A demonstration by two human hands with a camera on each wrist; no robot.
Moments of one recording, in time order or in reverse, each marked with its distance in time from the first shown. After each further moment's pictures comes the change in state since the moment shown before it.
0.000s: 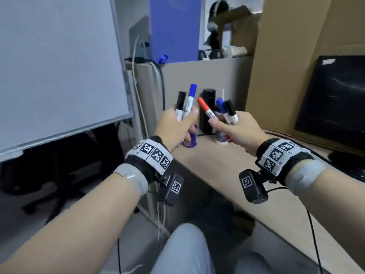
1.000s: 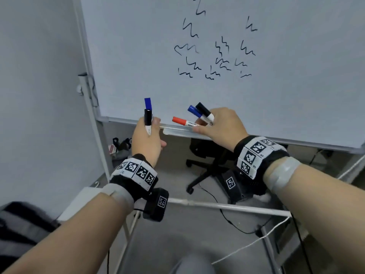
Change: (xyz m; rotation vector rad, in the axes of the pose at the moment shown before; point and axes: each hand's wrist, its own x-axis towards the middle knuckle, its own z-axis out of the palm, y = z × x) left_hand -0.231 -0.058 -0.463 0.393 1.284 -0.185; right_hand -0.011 -0.229 0.512 -0.155 -0.679 -0.635
